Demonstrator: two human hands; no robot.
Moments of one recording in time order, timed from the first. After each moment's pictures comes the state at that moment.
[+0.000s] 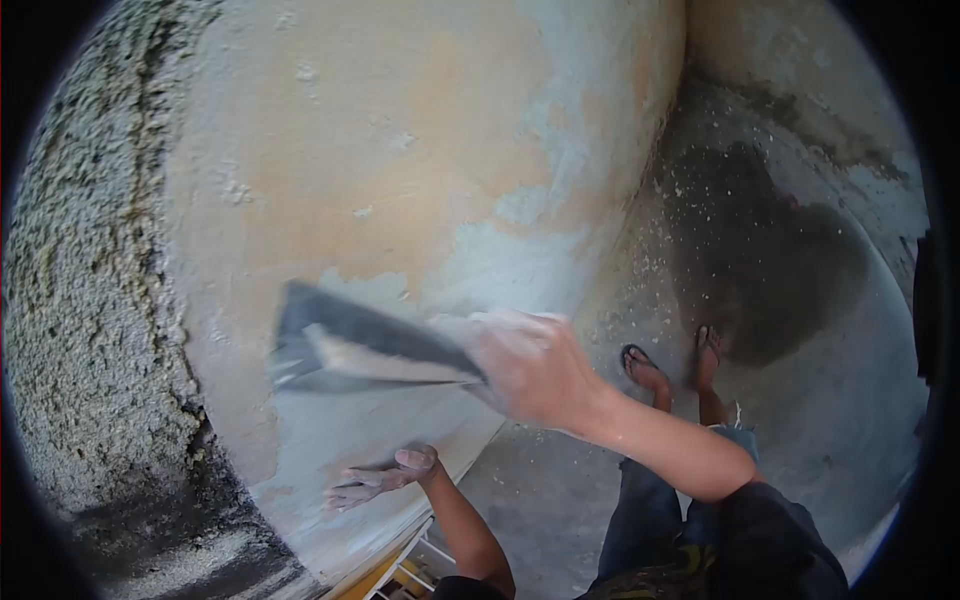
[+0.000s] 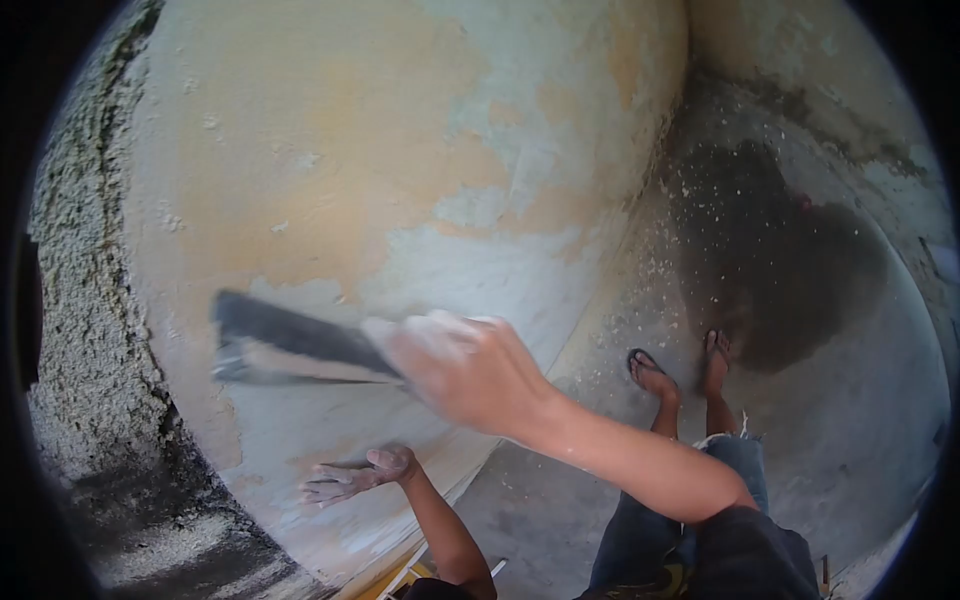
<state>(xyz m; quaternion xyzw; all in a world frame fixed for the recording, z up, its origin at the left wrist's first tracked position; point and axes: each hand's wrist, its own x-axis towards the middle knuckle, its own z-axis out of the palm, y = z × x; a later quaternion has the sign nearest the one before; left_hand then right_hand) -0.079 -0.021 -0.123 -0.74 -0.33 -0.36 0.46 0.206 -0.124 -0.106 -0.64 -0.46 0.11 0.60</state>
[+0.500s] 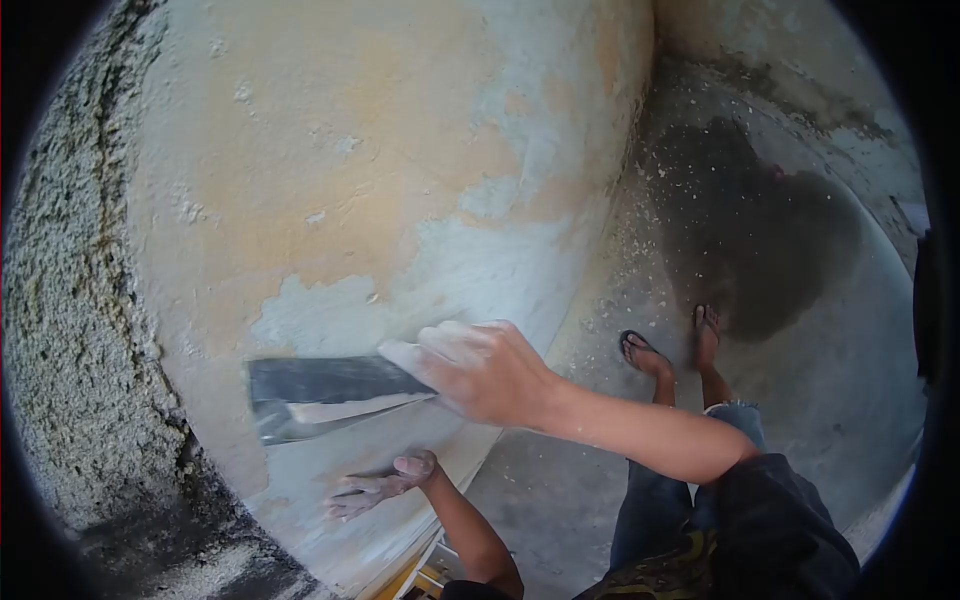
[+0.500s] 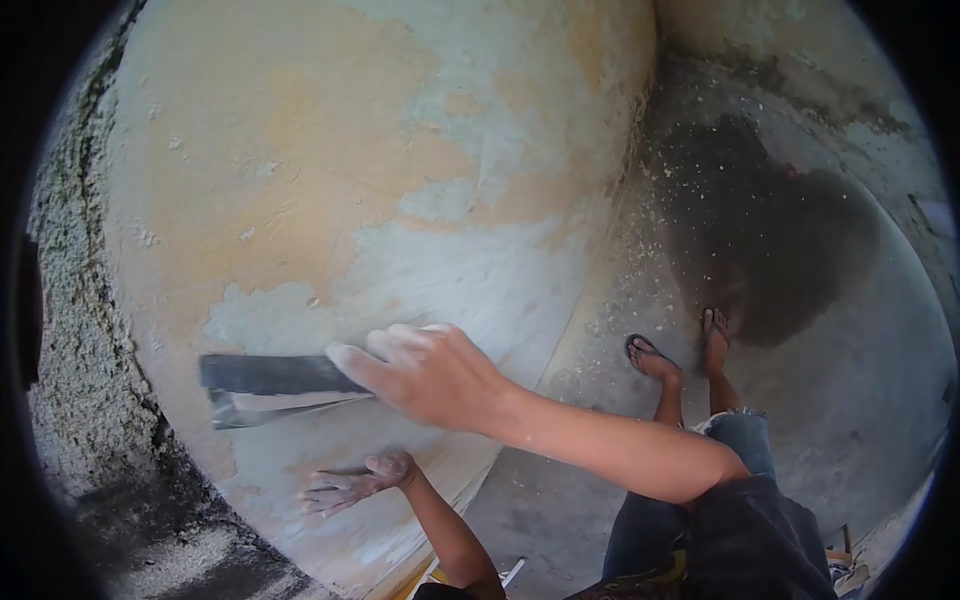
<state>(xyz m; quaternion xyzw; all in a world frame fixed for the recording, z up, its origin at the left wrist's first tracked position) -0.080 -0.017 -0.121 -0.73 -0.33 -0.39 0.46 0.174 -0.109 -0.131 -0.60 -0.49 0.09 0.62</state>
